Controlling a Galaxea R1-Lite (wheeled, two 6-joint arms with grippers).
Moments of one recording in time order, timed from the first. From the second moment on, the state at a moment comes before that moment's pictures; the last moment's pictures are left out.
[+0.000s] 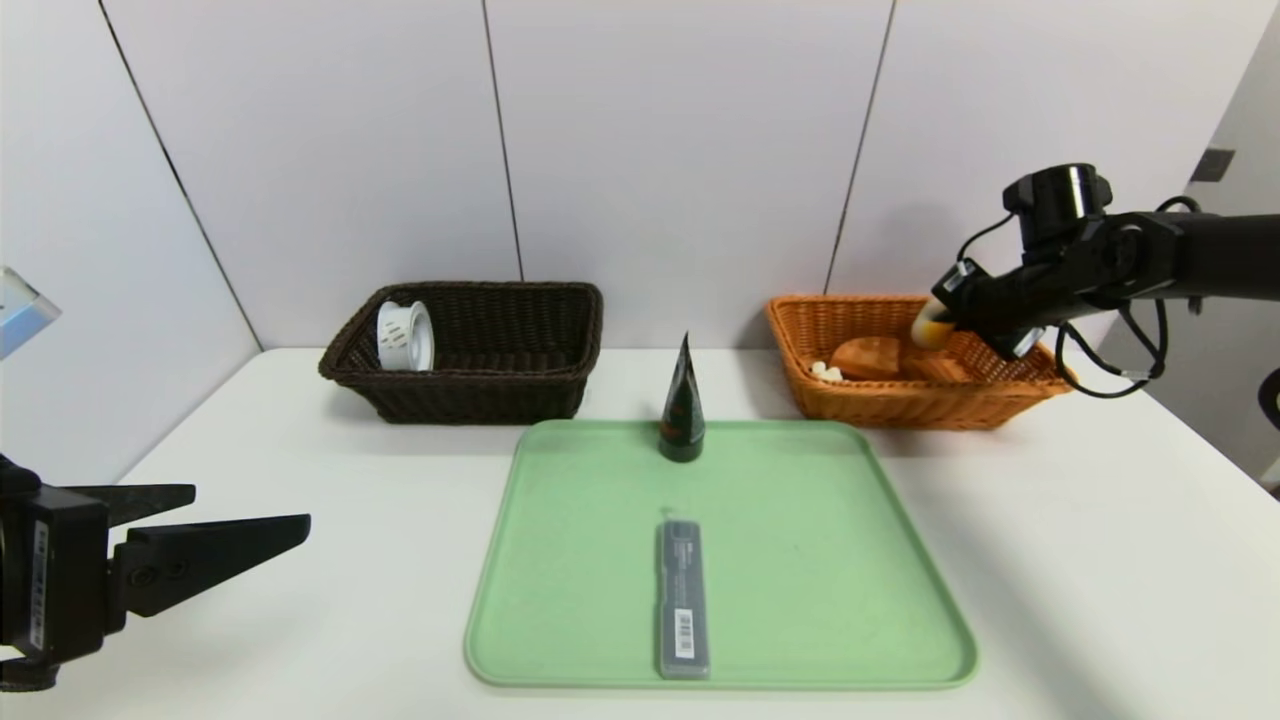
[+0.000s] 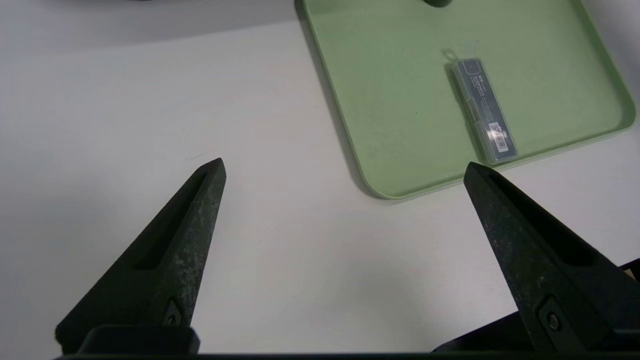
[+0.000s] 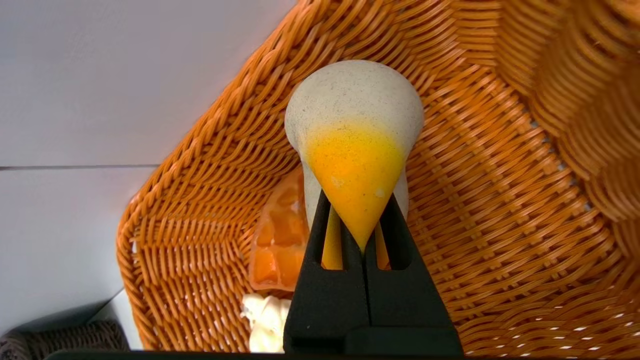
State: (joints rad) left arm -0.41 1.00 -0.91 0.41 -0.03 -0.21; right arm -0.03 2.19 -1.84 0.30 0.04 0.77
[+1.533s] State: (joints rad) left arm -0.41 1.00 -0.94 0.43 -0.03 -0.21; right arm -0.02 2.16 -1.85 0.39 -0.01 0.73
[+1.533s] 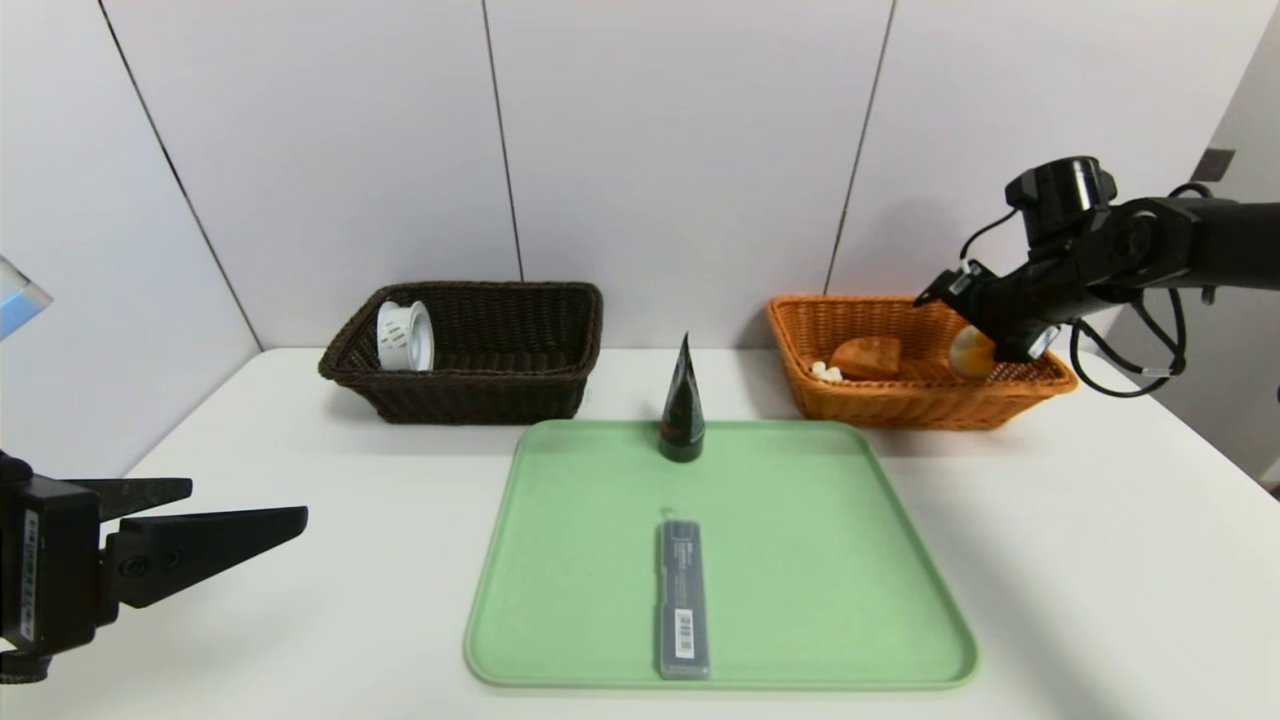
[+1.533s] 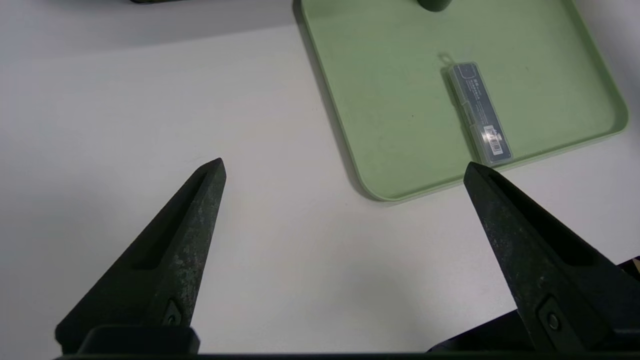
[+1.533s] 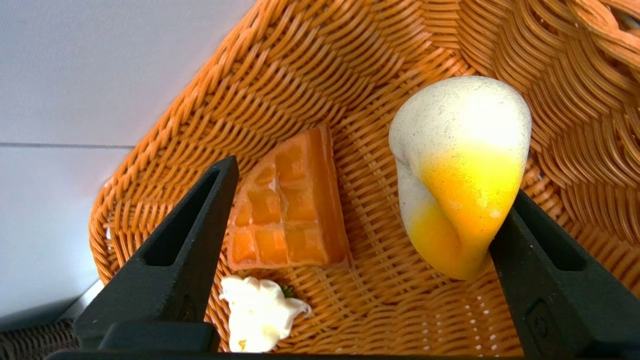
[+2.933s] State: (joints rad) left arm -0.42 0.99 -0.95 0.45 -0.03 -0.23; right arm 0.08 2.17 -1.95 0.46 -0.23 0.41
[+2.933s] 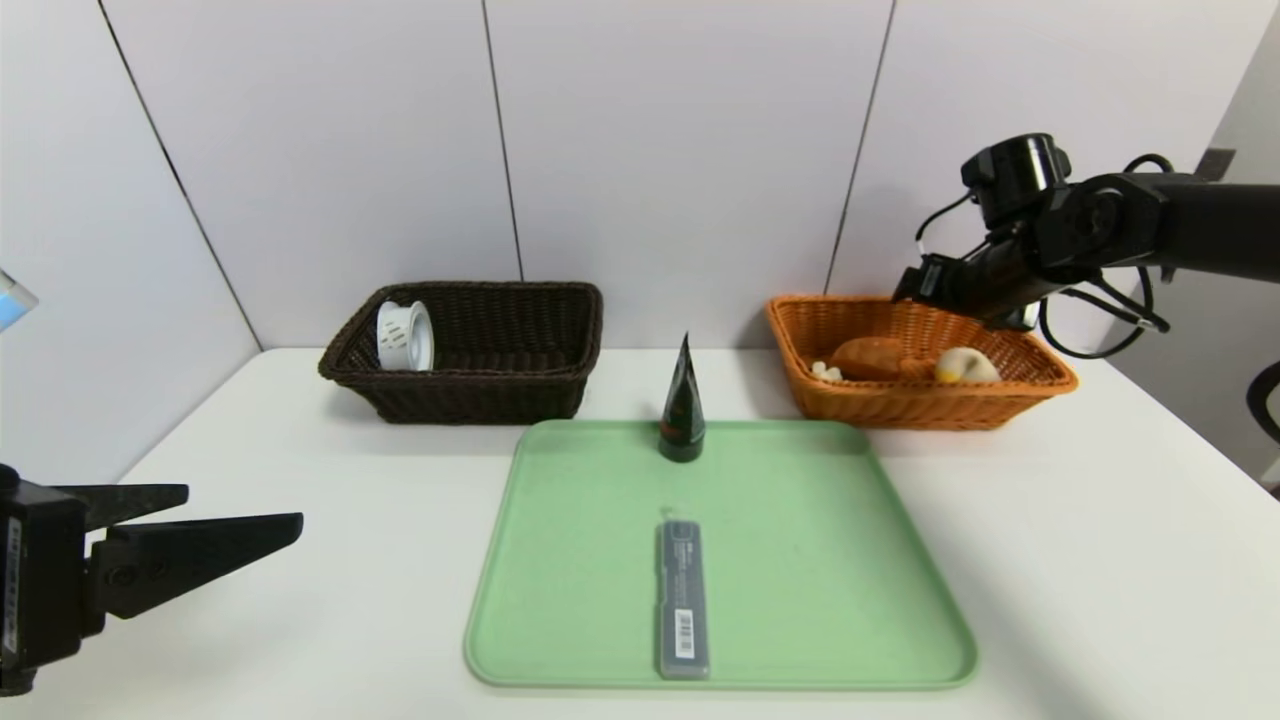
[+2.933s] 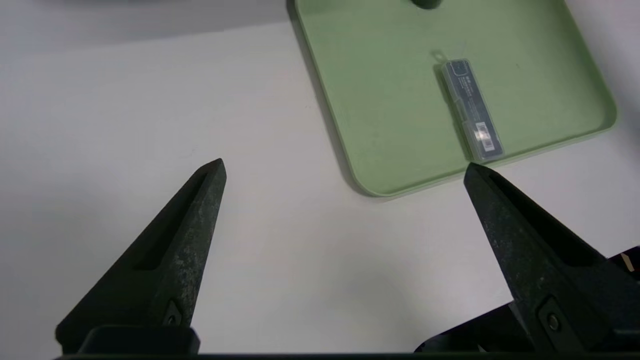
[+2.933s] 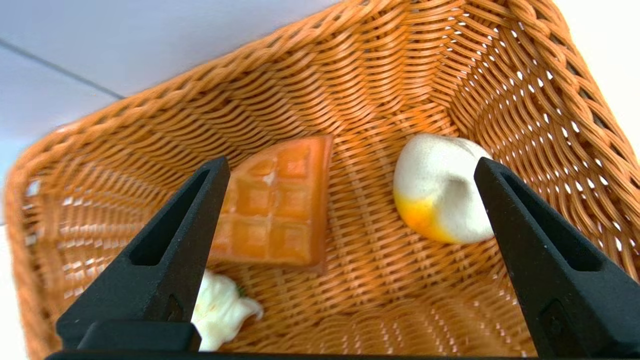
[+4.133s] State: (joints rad) left arm -0.89 1.62 -1.48 0.67 0.25 -0.52; right arm 0.26 1.32 -1.36 1.13 -0.13 0.38
